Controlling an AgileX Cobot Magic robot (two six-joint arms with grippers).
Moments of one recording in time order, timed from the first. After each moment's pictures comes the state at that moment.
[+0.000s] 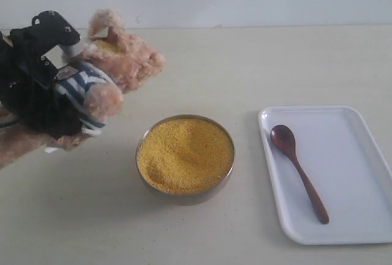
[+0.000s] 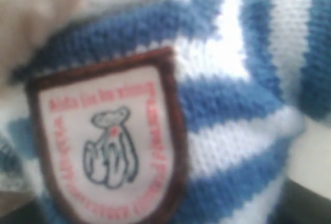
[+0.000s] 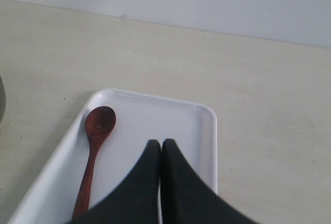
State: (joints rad) left arm -0.25 1.53 -0.93 -0.18 0.75 0.70; right arm 0.17 0.01 0.00 0.02 0.36 -0.08
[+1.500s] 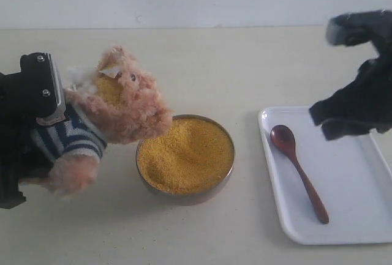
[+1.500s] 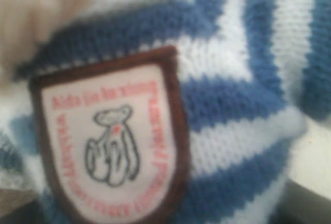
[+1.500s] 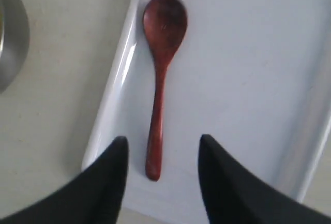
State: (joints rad) left arm -0.32 1.28 -0.65 -0.12 0.64 0.92; right arm 0.28 1.36 -0.82 0.18 0.80 -0.15
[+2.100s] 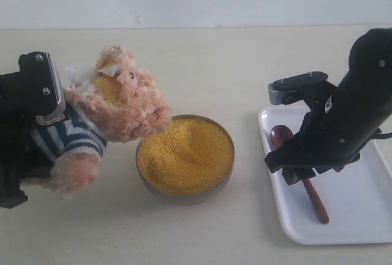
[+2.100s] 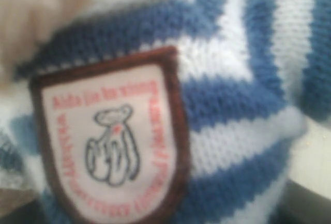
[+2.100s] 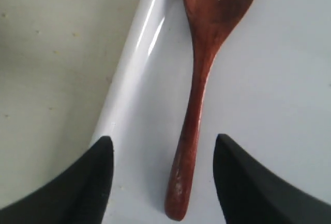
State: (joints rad) left arm -0.32 1.28 -0.65 -0.12 0.64 0.90; right arm 0.44 1.61 -0.78 0.11 0.64 -0.04
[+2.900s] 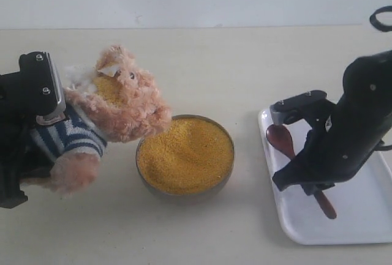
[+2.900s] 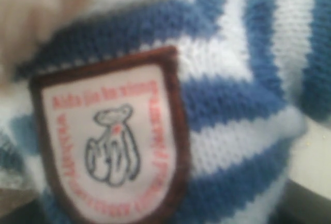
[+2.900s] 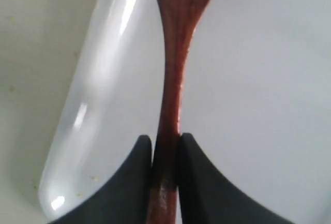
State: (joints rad) left arm -0.32 1.28 -0.65 -0.12 0.64 0.90; right arm 0.44 1.66 -0.75 0.04 0.63 -0.03
